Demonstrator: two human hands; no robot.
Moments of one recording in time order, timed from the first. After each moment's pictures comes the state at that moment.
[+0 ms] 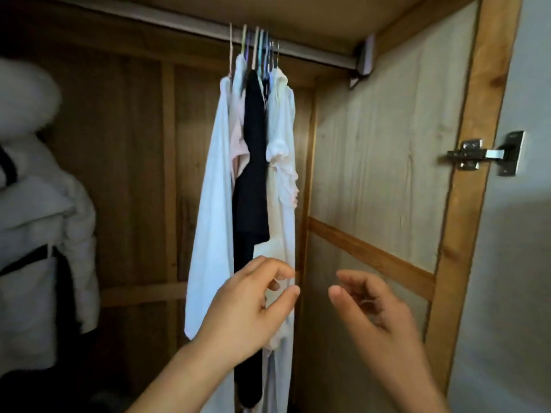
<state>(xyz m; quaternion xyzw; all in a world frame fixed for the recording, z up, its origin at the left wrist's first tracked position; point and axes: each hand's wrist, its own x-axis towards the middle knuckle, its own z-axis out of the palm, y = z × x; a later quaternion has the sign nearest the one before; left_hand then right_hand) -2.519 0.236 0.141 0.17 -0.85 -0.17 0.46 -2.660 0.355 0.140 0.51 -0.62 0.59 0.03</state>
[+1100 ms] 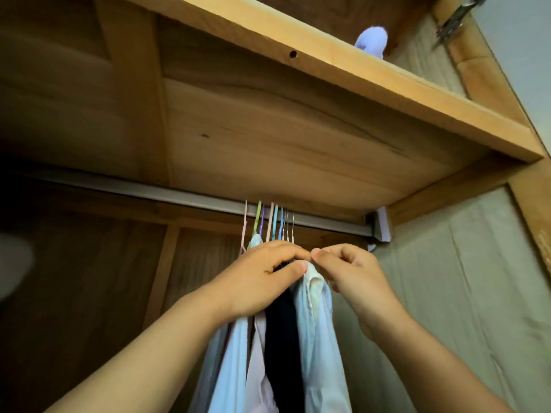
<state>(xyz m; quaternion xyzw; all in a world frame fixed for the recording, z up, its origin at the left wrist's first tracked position) -2.560 0.068 0.428 0.02 -0.88 0.02 0.47 -2.704 0.148 0.418 0.53 -0.47 0.70 0.08</state>
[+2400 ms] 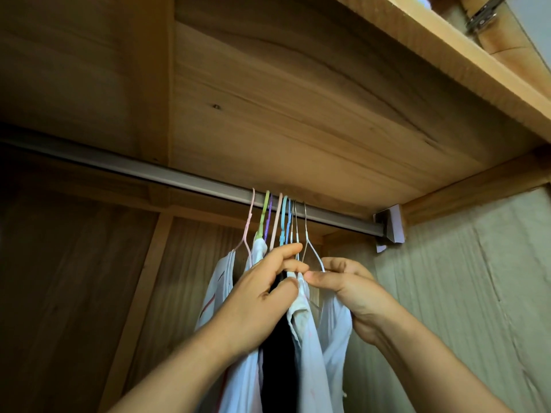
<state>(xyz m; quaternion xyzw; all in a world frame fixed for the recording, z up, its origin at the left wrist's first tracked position) -2.578 0.019 0.391 -0.02 -0.82 -0.22 0.54 -2.729 0.084 0.418 0.56 -0.45 0.68 -0.15</state>
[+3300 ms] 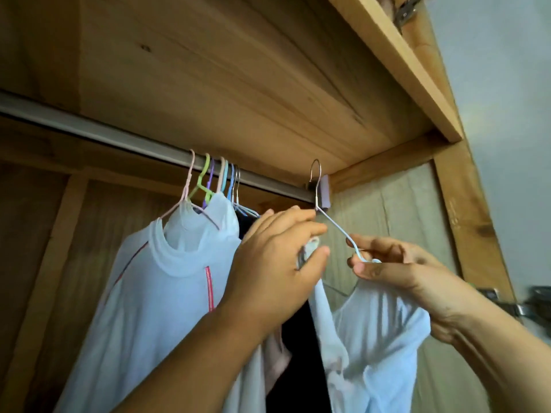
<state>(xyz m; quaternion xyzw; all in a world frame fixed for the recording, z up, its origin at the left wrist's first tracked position) -2.628 0.081 0.377 -0.13 -0.73 0.03 0.67 -2.739 0.235 0.370 0.54 -0.47 0.69 -0.03</state>
